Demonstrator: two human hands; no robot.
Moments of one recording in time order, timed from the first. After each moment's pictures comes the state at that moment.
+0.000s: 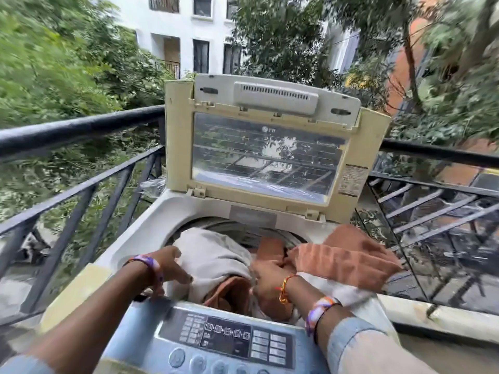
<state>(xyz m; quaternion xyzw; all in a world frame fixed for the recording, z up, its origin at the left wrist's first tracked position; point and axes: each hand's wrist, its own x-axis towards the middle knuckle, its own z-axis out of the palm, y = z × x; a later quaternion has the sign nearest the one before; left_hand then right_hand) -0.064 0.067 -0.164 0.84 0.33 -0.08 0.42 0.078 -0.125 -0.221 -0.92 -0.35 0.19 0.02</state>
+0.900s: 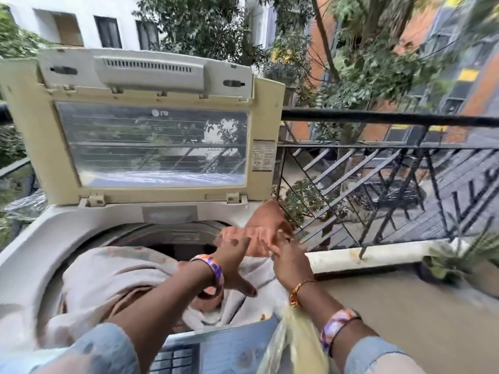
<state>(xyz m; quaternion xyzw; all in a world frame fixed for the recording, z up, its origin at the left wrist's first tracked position) 0.060 -0.143 -0.158 0.97 -0.09 -0.15 0.17 0.102 -0.288 -0.201 -0.97 -0.07 -0.02 0.23</state>
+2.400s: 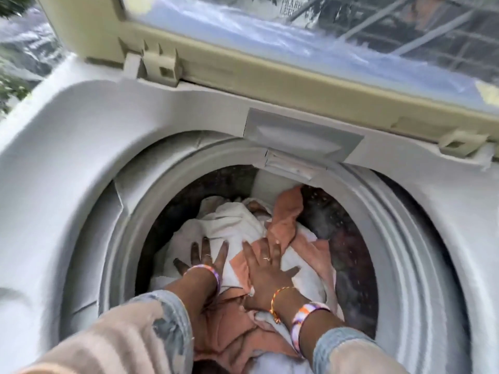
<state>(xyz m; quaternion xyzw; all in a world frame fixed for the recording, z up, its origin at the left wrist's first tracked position) 0.063 0.060 -0.424 0.86 0.19 -0.46 0.10 0.114 -0.065 -0.423 -0.88 -0.28 0.39 -0.04</state>
